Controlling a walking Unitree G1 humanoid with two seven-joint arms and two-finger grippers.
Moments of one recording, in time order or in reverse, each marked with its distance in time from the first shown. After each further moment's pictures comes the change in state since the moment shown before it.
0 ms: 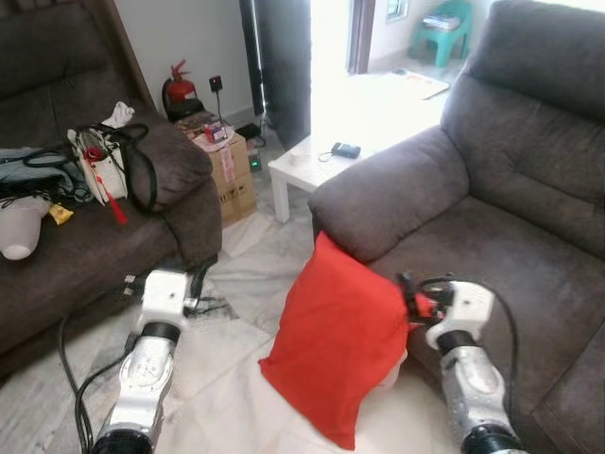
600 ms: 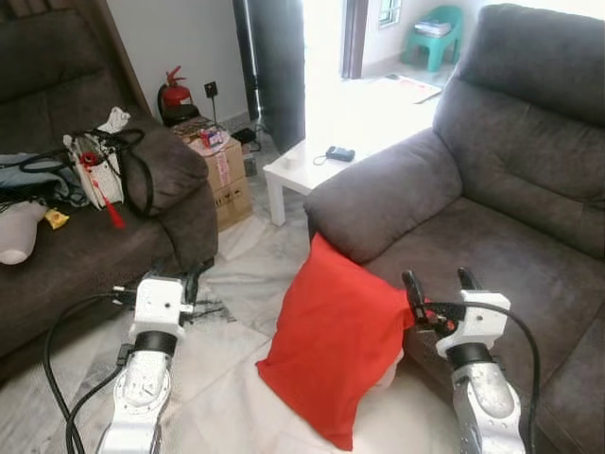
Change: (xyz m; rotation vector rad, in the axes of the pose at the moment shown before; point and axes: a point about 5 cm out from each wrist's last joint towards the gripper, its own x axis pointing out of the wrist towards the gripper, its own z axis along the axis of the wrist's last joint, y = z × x) left arm -0.020 0.009 0.008 -0.001 0.071 0.102; right arm -0.020 0.003 0.013 -0.035 -0.032 -0.027
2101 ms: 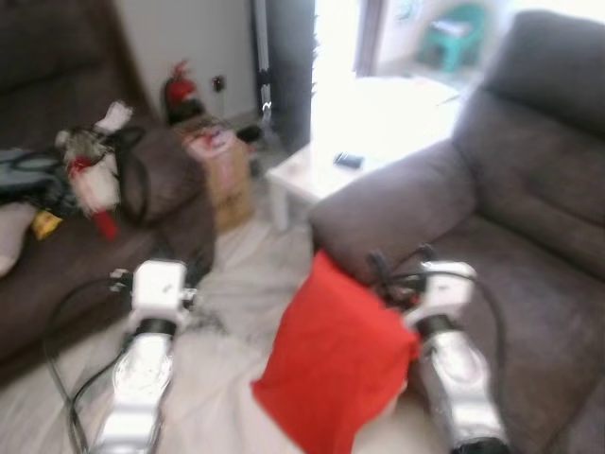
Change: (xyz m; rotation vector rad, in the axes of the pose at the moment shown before) left arm 0.015 -0.005 0.017 -0.055 -0.033 0.001; right arm 0.024 0.032 0.016 0.012 -0.001 0.110
